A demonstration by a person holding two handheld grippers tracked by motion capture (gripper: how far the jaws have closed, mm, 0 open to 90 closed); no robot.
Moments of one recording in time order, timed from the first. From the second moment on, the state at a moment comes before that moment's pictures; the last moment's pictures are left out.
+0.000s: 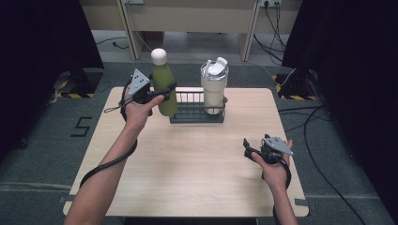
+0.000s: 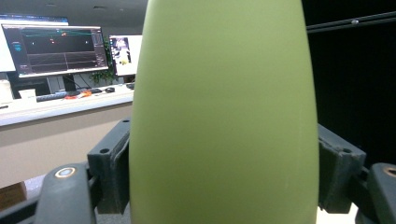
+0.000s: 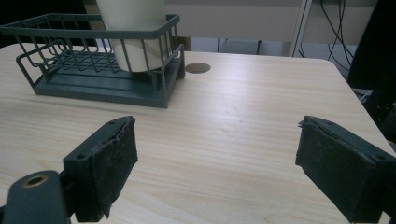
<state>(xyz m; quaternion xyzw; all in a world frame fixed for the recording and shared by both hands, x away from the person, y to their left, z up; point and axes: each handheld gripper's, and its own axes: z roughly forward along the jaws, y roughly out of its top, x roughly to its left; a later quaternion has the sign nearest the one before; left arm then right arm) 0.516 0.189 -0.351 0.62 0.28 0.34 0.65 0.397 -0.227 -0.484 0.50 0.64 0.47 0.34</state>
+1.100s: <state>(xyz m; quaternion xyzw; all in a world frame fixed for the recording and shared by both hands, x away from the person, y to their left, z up) 0.572 0.164 -0.348 0.62 0.30 0.34 0.64 0.398 -0.231 -0.489 0.50 0.64 0.47 0.34</state>
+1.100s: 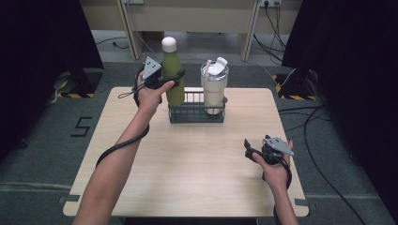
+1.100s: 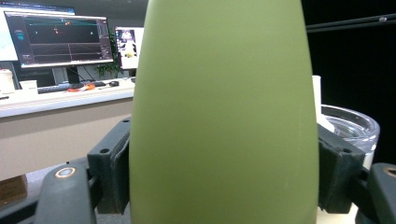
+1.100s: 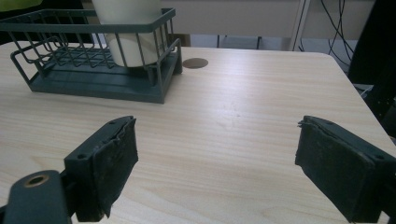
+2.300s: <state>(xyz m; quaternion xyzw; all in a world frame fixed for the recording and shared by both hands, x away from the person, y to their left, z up) 0.601 0.143 -0.390 0.65 0.34 0.32 0.60 0.399 -0.231 -0.492 0.50 0.64 0.47 0.33</state>
